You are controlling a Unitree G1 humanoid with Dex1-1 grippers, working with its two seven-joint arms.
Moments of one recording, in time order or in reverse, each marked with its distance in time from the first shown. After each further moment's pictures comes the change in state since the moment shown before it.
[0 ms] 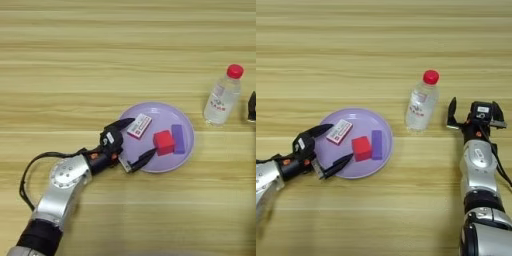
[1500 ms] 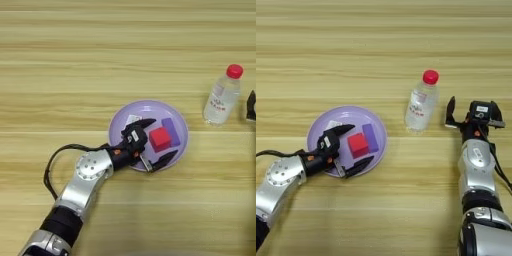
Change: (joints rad) left arm -0.078 -0.065 -0.066 0.119 0.062 -0.001 0.022; right arm 0.000 0.010 0.006 -0.009 0.021 0.000 0.000
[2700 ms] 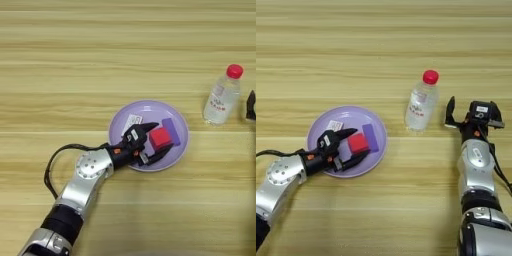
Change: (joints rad) left arm -0.010 -0.004 0.005 0.014 -0.012 0.002 -0.001; right arm 0.000 0.004 -0.001 -0.001 0.007 0.000 0.000
